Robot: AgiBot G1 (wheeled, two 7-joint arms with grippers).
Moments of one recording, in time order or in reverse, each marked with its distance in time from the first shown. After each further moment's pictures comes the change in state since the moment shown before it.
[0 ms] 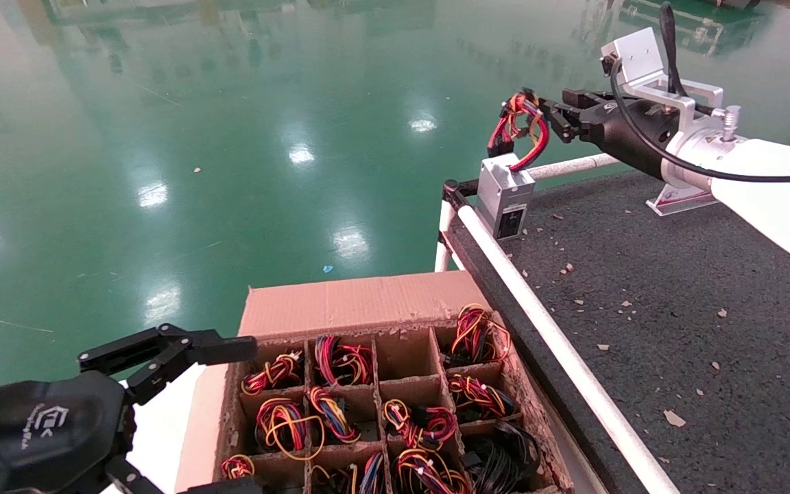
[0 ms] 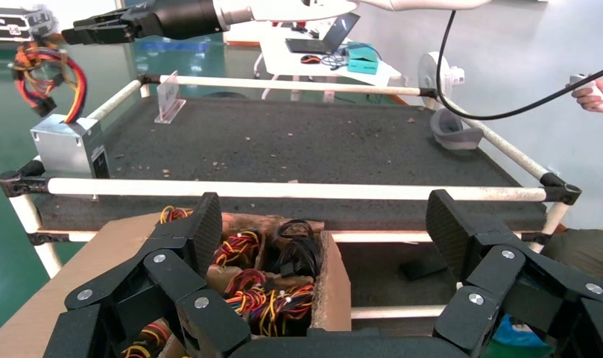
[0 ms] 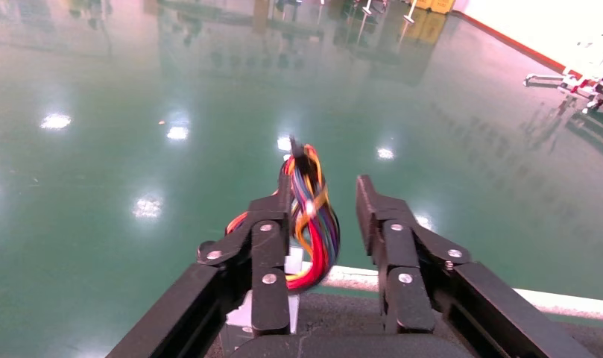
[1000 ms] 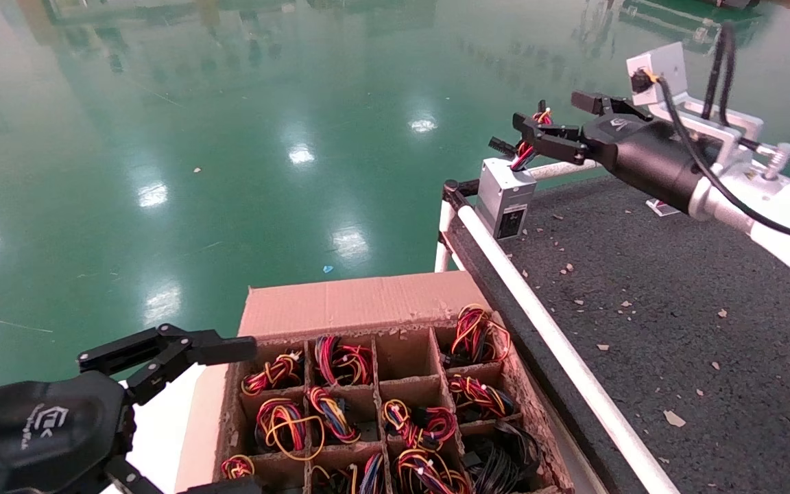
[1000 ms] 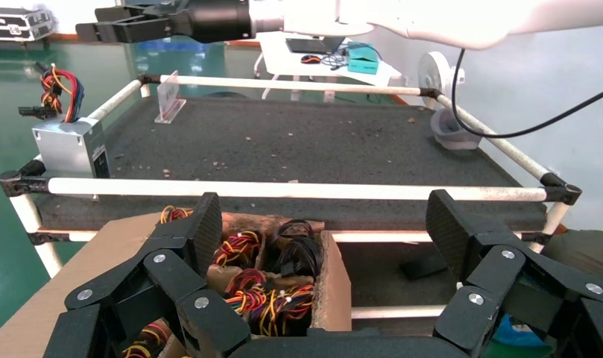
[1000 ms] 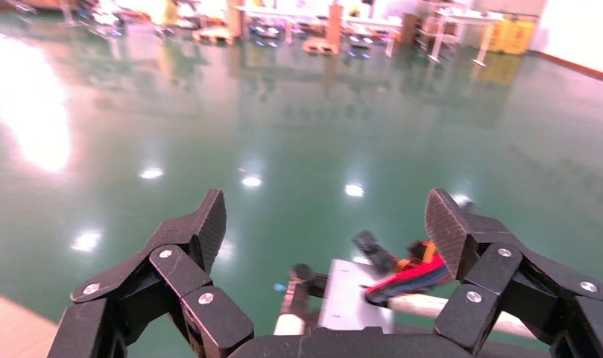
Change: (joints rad) left arm 0.000 0.000 0.000 0.000 0.000 0.000 0.000; right arm -0.225 0.162 0.049 0.349 0.106 -0.230 0.129
